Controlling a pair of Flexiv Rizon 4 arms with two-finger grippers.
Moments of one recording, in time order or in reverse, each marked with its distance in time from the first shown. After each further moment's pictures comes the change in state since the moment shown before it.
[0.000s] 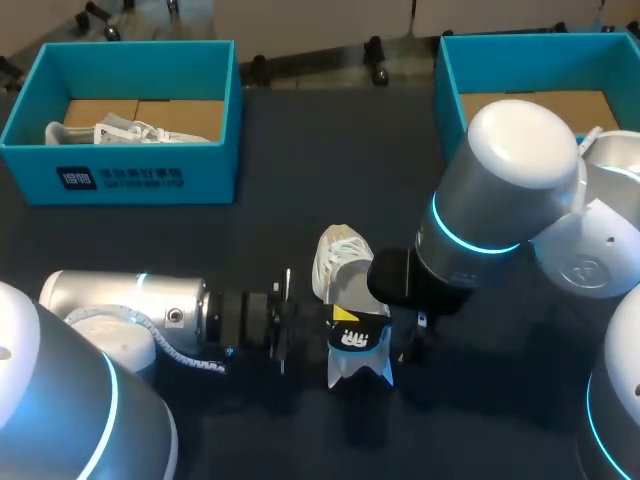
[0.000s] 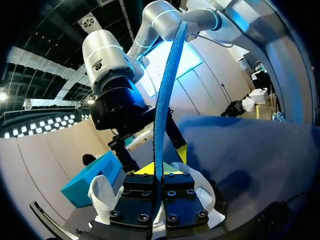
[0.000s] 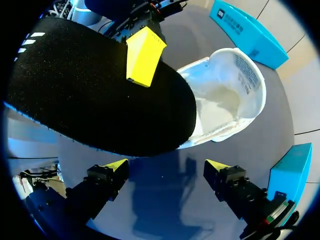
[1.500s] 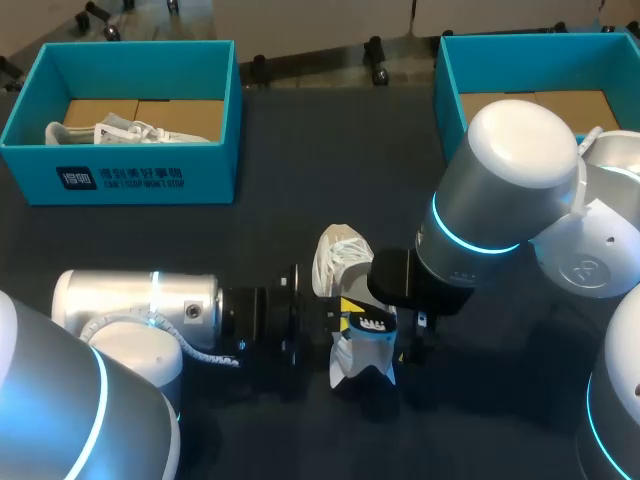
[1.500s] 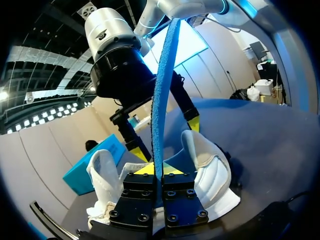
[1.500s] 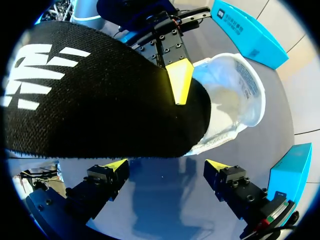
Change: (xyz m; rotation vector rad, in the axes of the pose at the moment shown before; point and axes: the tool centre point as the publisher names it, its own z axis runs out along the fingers) left arm -0.011 0.039 0.010 -0.133 -0.026 -0.010; right arm 0.000 0.000 0.000 0.000 0.000 0.000
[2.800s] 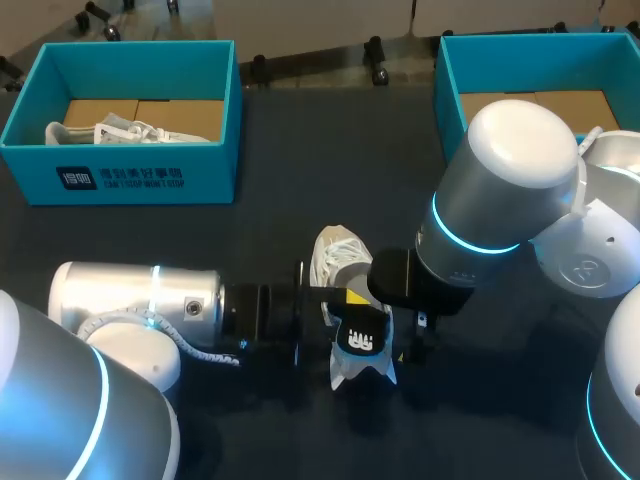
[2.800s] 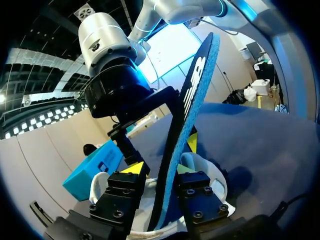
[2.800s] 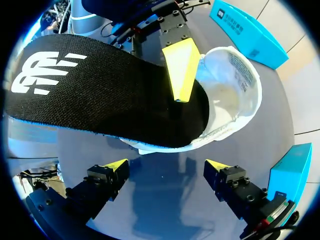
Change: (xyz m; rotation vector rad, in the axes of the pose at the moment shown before) left arm 0.001 -0.026 0.001 0.006 0.024 0.024; right arm 0.000 0.000 0.000 0.000 0.000 0.000
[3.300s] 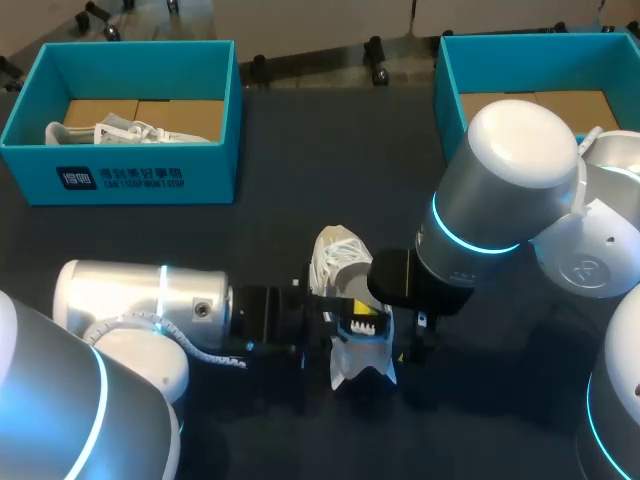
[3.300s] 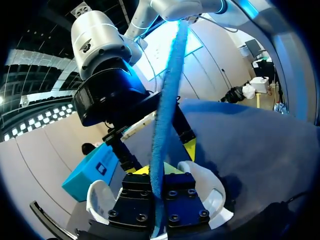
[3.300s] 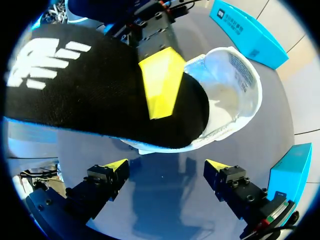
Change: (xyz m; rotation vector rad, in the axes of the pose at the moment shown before) left arm 0.004 -0.006 0.008 -0.027 0.015 0.007; right arm 0.000 0.000 0.000 0.000 0.000 0.000
